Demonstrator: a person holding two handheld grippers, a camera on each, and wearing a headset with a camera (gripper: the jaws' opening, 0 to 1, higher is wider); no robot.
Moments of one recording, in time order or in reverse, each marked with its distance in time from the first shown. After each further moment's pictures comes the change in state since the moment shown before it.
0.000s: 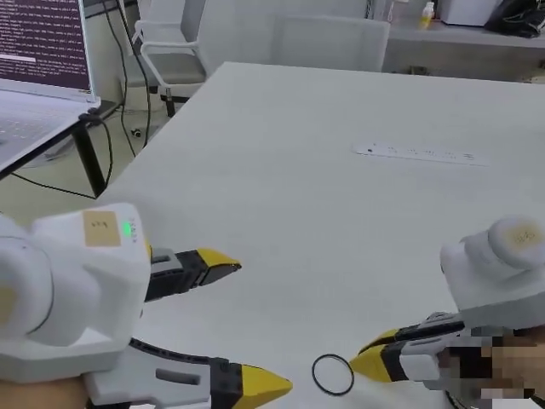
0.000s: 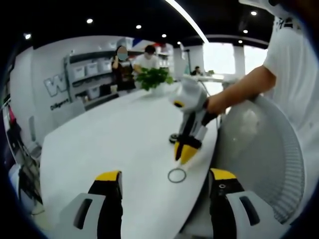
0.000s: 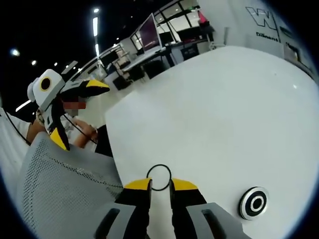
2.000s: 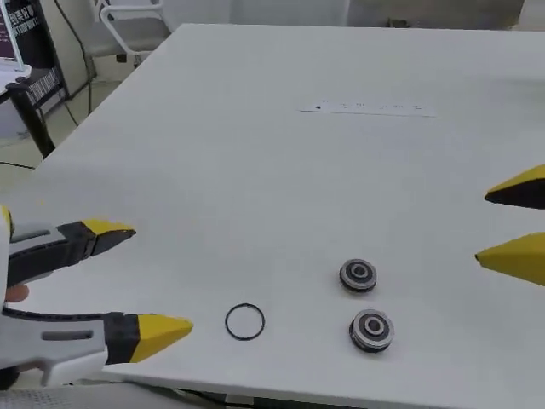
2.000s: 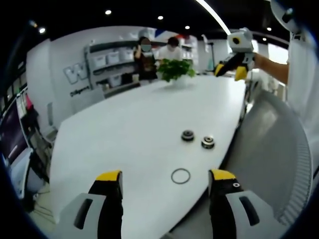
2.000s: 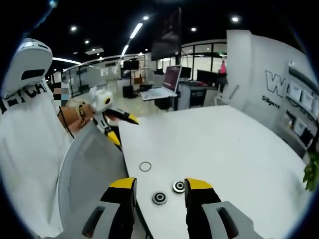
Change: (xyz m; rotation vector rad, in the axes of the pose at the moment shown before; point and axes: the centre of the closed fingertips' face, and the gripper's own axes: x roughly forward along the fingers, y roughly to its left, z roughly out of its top) left arm 0.009 -0.010 0.004 -0.095 0.079 0.202; right arm -0.233 0.004 0.005 -0.394 -0.226 -0.153
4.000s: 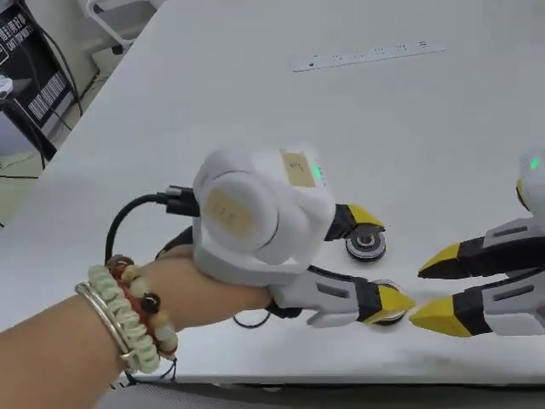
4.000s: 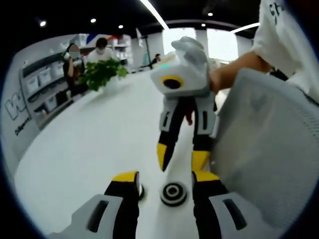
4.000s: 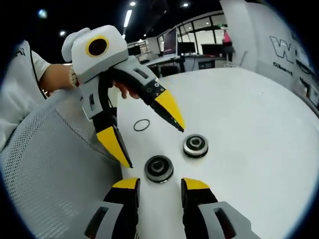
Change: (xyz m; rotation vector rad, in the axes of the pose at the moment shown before) left arm 0.171 -0.131 0.048 0.303 0.018 -0.485; right arm 0.114 0.000 -0.128 0.129 0.166 0.180
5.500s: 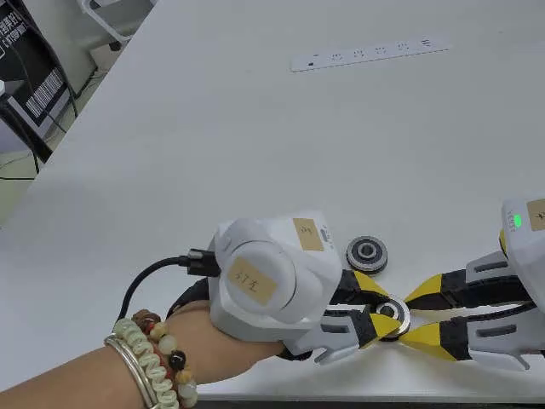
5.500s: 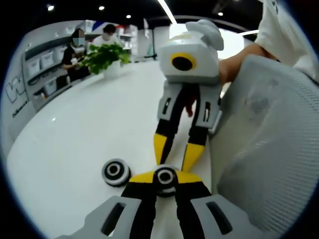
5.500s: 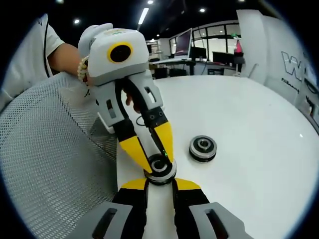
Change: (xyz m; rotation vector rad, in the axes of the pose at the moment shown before) left arm 0.018 -0.010 -0.036 -0.091 0.057 -0.021; right arm 0.016 -0.002 -0.008 -0.131 -0.014 -0.004
